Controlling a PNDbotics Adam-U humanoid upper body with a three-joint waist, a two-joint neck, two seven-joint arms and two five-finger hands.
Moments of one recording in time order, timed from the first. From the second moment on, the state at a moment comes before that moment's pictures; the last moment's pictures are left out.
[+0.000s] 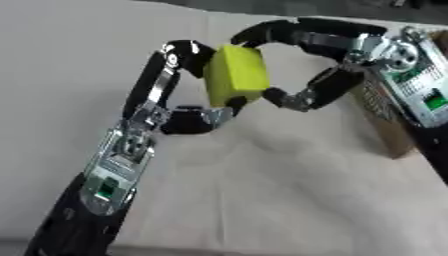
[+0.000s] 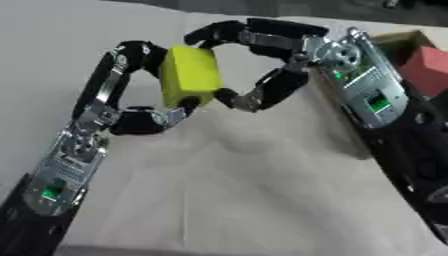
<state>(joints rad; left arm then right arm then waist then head) -0.70 0.01 -0.41 -1.51 -0.44 -0.10 0.02 -0.65 -0.60 0.22 -1.81 0.13 -0.15 0.71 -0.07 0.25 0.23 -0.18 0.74</state>
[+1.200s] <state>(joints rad) -0.72 0.00 -0.41 -1.50 -0.48 -0.12 0.00 -0.65 -0.61 0.23 -1.81 0.08 -0.14 0.78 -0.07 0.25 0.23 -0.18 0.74</state>
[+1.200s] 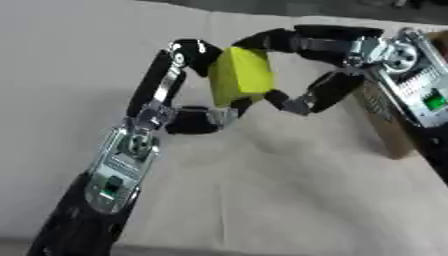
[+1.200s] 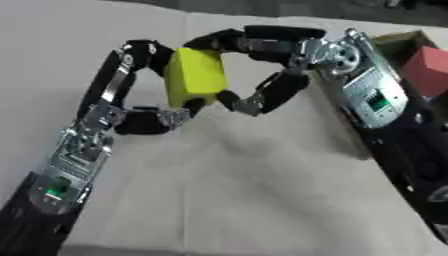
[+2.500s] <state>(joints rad) -0.72 -0.01 -0.43 -1.51 -0.45 -0.07 0.05 -0.66 -0.62 0.23 -1.80 0.02 -0.06 0.72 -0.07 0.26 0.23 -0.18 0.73</state>
